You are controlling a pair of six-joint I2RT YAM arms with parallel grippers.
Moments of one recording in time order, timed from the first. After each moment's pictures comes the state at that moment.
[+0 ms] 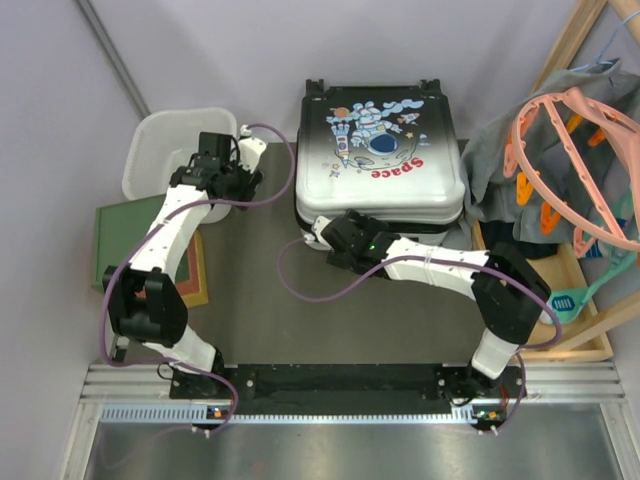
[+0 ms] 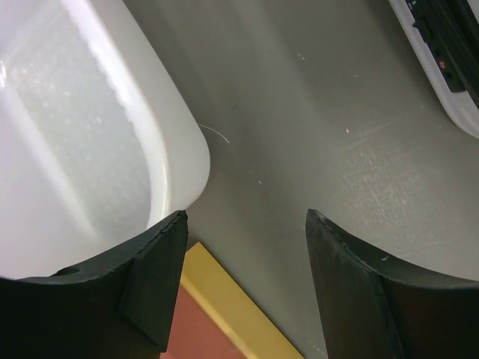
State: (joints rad) left arm -0.16 1.58 1.45 -0.65 0.02 0.44; right arm 0.92 1.71 1.15 -0.39 0.60 -0.47
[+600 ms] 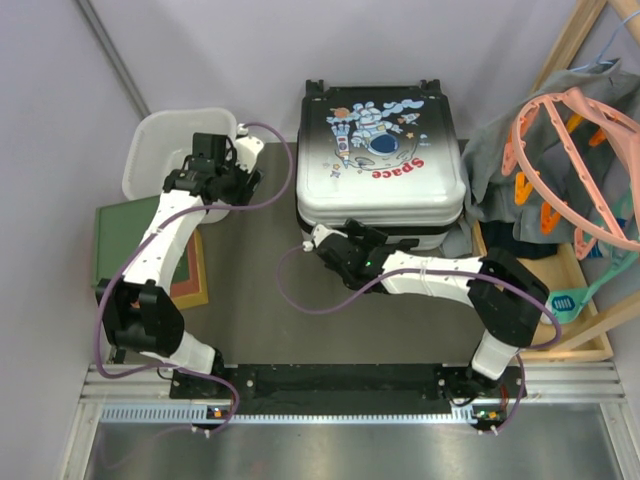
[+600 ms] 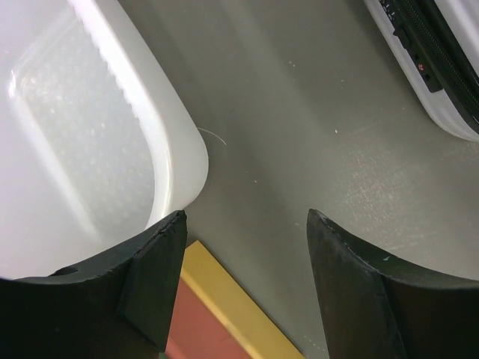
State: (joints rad) left arm -0.16 1.52 1.43 -0.67 0.06 0.44; right arm 1.01 1.70 1.07 -0.28 0.79 -0.40
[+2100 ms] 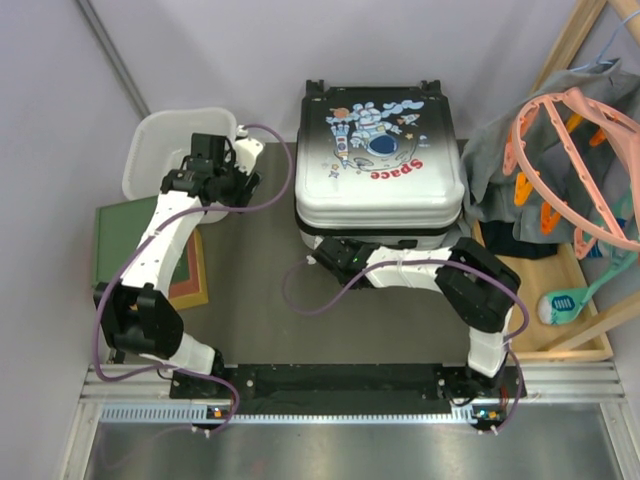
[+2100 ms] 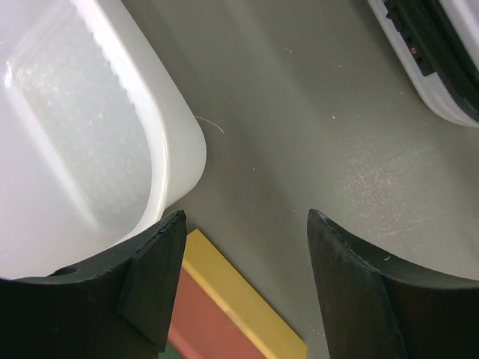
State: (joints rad) left arm -0.16 1.50 1.44 -0.72 0.06 0.45; right arm 0.98 1.86 1.13 -0.39 0.81 -0.55
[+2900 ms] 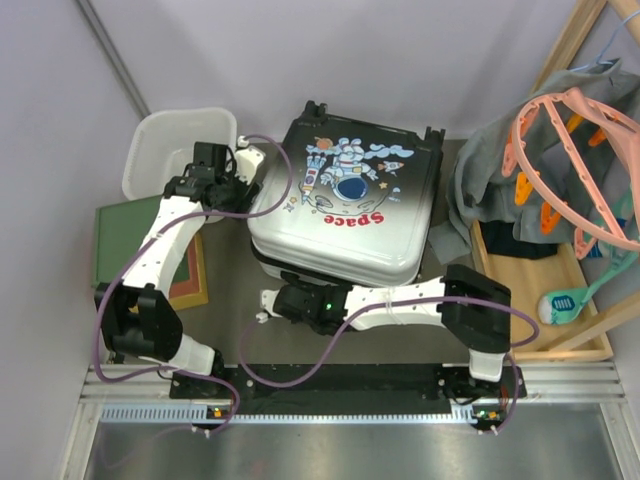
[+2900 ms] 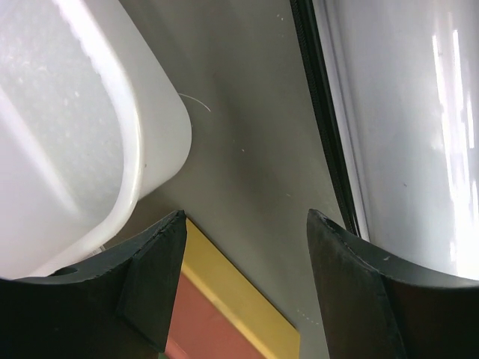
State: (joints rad) left arm -0.15 1.49 1.36 -0.71 0.06 0.45; right arm 1.34 1.84 1.23 -0.41 0.54 -0.44
